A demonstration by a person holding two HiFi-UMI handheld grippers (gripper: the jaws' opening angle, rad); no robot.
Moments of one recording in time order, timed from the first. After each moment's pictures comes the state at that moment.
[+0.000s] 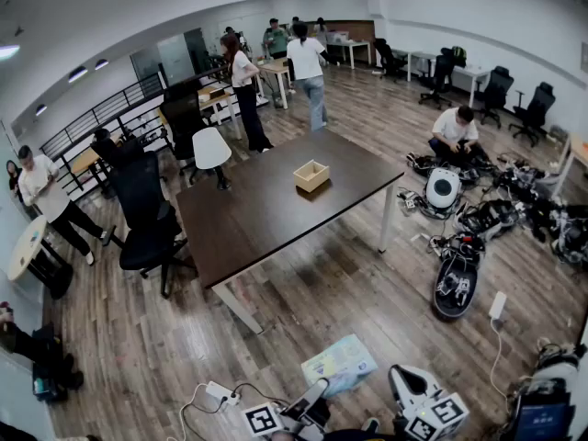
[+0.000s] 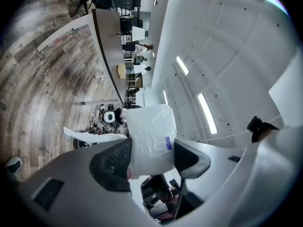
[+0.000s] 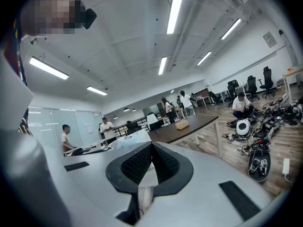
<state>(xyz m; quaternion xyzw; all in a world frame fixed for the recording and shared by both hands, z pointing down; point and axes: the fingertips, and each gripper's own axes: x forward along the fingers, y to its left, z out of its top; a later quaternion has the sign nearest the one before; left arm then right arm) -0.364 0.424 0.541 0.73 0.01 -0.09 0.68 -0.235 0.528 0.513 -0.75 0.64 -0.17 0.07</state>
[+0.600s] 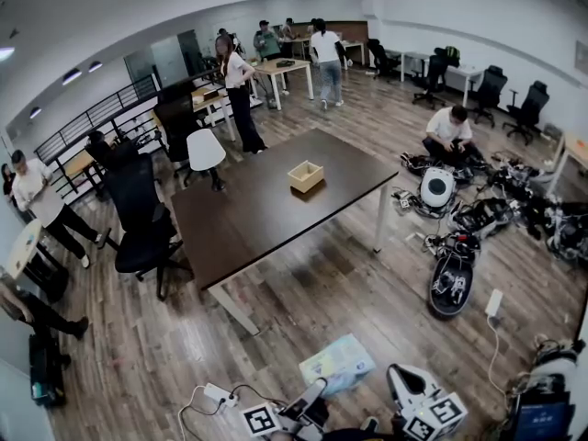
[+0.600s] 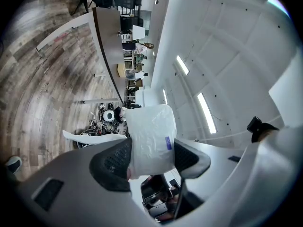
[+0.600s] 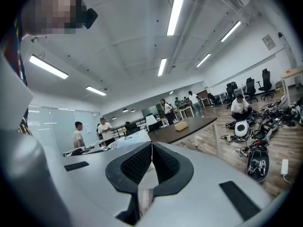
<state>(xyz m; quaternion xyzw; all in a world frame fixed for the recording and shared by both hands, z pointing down) -0.364 0.428 0.539 0.73 0.02 -0.08 0.68 -0.240 0.531 0.507 -0.75 0.63 -0.17 0.08</state>
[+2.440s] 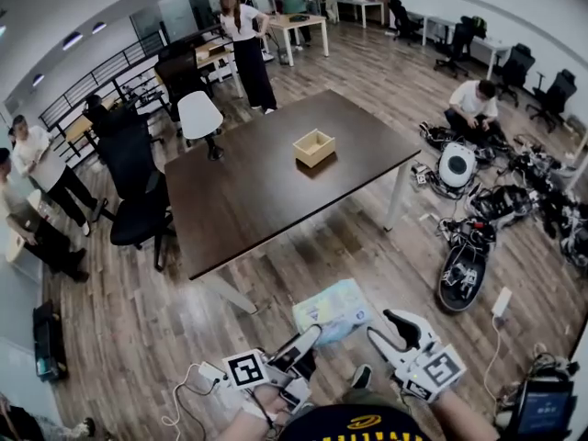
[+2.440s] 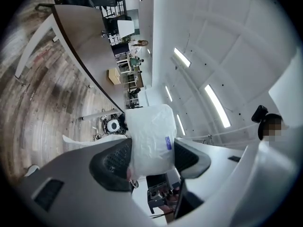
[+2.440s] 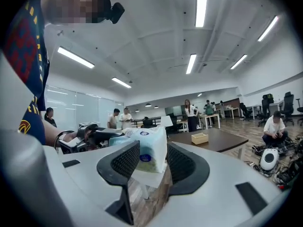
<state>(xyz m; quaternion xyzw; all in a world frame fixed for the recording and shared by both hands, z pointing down) -0.237 0.278 0.510 0.78 -0.01 -0.05 0.63 -0.140 0.359 0.484 -0.65 0.76 -0.08 0.00</state>
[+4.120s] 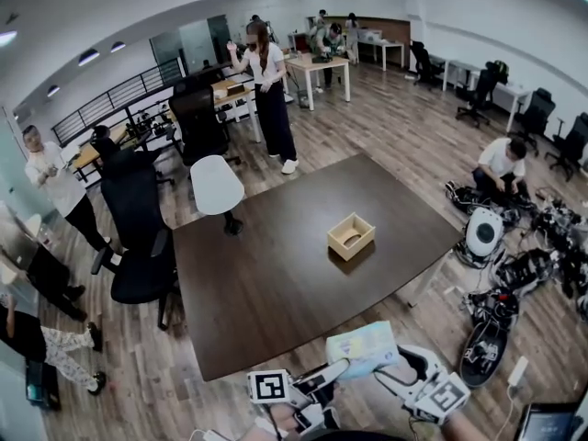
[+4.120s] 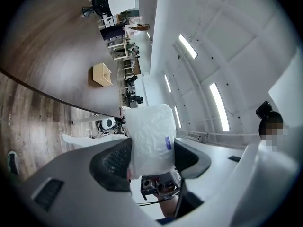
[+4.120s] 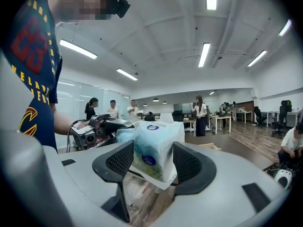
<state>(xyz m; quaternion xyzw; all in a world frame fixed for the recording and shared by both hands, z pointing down) -0.108 0.036 0.519 0.76 0.06 0.01 0.64 -0.040 0.100 0.507 -0.61 0.78 -0.10 -0.04</state>
